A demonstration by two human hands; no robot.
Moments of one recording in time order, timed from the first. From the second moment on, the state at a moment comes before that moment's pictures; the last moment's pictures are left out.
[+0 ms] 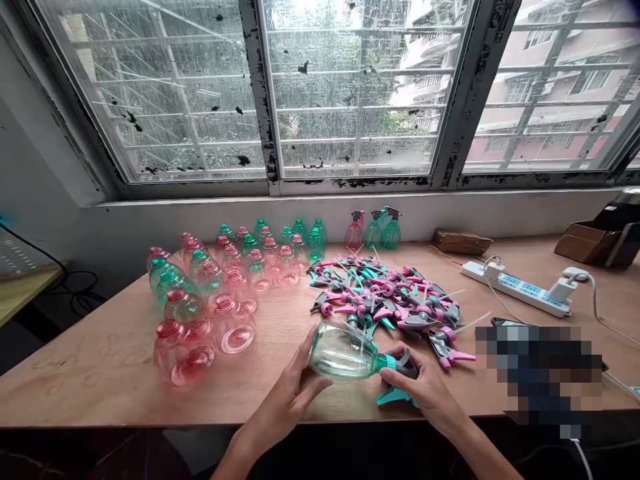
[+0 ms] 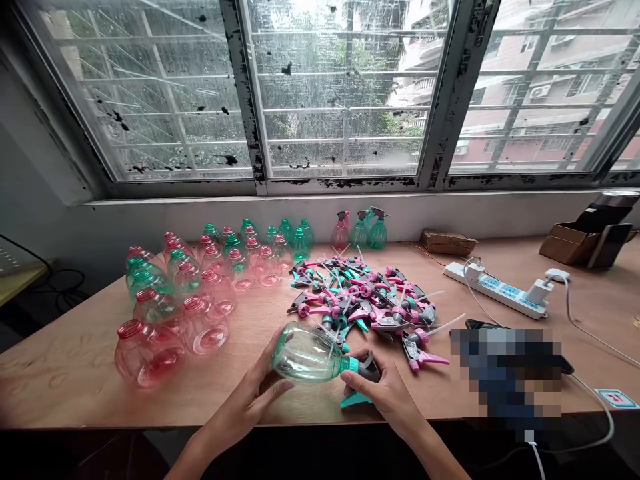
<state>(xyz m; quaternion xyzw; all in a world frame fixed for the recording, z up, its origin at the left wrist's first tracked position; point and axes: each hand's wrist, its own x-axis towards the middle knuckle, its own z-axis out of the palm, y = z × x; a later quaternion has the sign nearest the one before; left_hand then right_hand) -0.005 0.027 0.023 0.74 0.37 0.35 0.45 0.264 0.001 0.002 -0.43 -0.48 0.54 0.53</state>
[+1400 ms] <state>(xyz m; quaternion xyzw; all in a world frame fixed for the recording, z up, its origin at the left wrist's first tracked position) -0.014 0.027 0.017 0.70 0.31 0.34 0.55 0.268 0.004 0.001 -0.39 -0.52 0.58 0.49</state>
